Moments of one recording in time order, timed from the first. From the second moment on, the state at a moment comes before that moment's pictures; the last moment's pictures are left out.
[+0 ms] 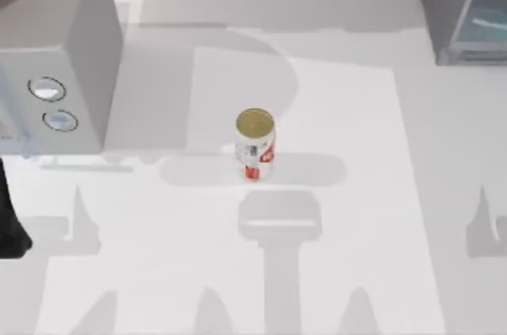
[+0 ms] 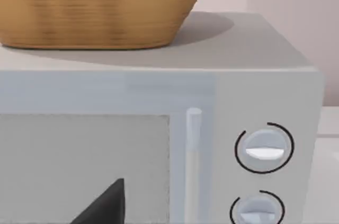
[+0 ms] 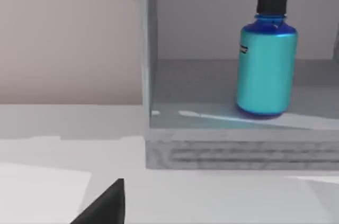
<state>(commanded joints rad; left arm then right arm) 0.00 0.00 0.00 0.00 0.00 0.00 0.00 0.00 0.00 0.00 0.00 0.00</state>
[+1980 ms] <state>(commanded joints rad) 0.00 0.00 0.00 0.00 0.00 0.00 -0.22 2.17 0.96 1.19 -0.19 0.01</state>
